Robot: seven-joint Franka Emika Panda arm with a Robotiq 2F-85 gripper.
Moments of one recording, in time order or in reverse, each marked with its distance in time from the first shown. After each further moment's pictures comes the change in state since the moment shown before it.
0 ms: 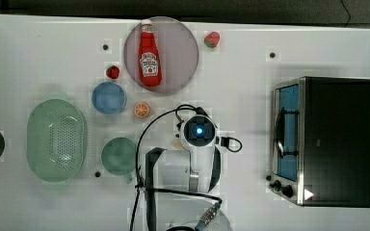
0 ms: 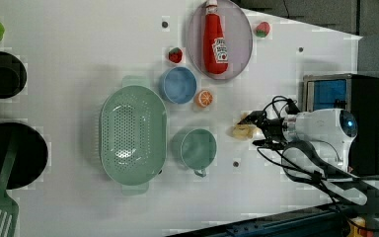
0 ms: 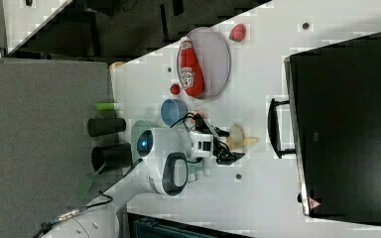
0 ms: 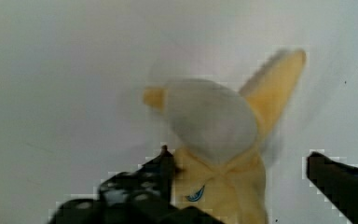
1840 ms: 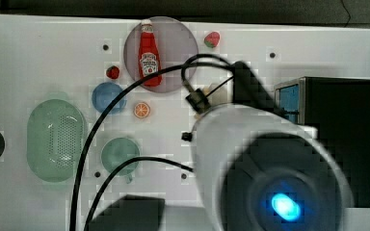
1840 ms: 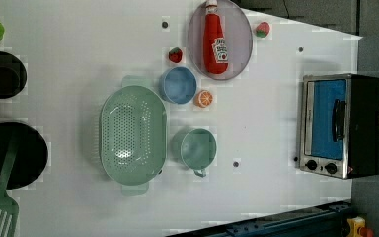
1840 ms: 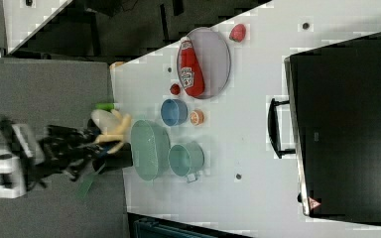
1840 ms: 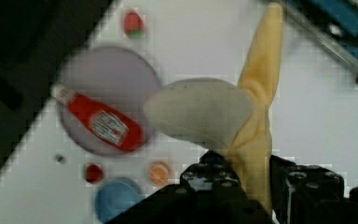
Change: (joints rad) arm 0.005 -0.649 -0.036 0.553 -0.009 -0.903 0.003
